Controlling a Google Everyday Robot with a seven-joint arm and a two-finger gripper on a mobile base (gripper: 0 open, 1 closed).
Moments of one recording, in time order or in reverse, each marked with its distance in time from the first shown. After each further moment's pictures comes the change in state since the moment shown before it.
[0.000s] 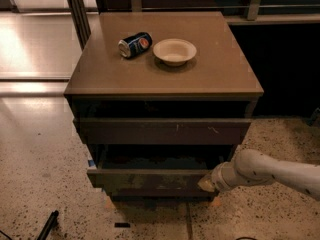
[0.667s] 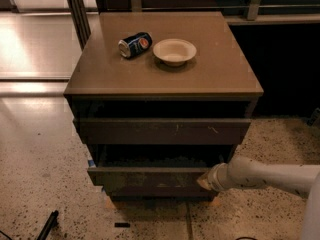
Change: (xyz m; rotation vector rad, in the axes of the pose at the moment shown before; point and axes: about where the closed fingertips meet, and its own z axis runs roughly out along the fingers) arm -0.001 -0.026 0.023 0.146 -0.018 -0.014
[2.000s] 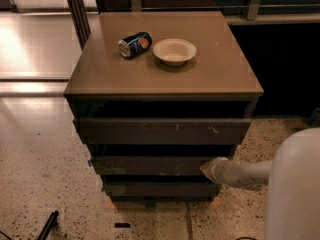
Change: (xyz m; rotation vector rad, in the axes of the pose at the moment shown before) arm -0.019 -0.057 0.010 0.268 -0.076 -0.005
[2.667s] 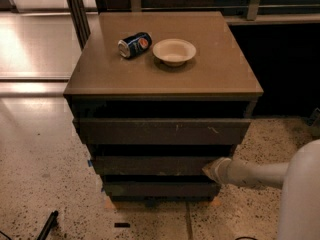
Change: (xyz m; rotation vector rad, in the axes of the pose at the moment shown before) arm 0.010 -0.006 0.004 -0.035 -0.002 0.027
